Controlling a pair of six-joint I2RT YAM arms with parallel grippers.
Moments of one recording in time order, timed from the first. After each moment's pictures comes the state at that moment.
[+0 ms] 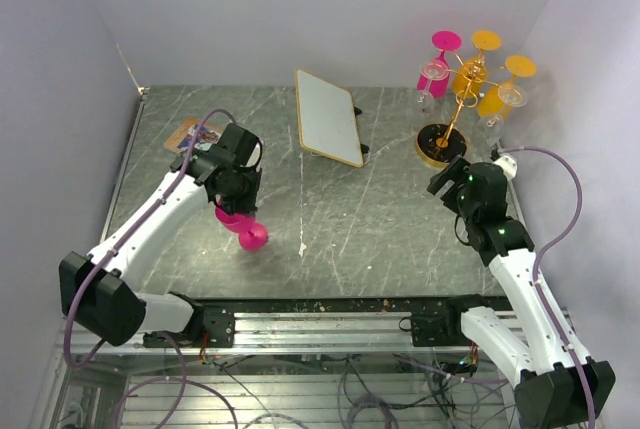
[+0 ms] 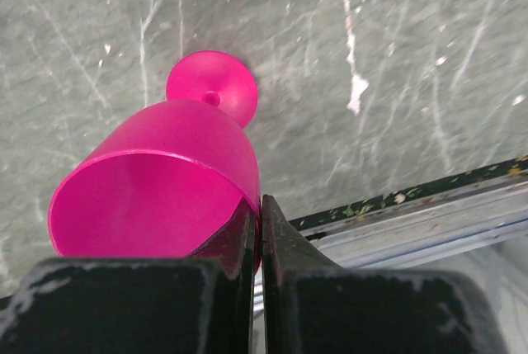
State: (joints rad) left arm -0.50 1.29 1.21 -1.01 0.03 -0.34; right arm 0.16 0.81 0.73 -0.43 0.27 0.63
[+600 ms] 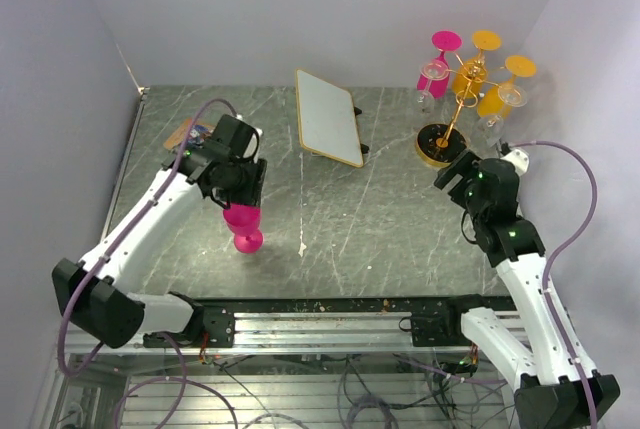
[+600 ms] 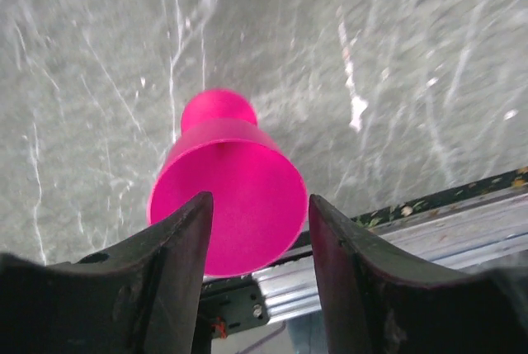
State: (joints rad) left arm -0.50 1.31 1.27 -1.07 -0.02 -0.26; right arm 0.16 0.78 0.81 -0.51 0.29 0.59
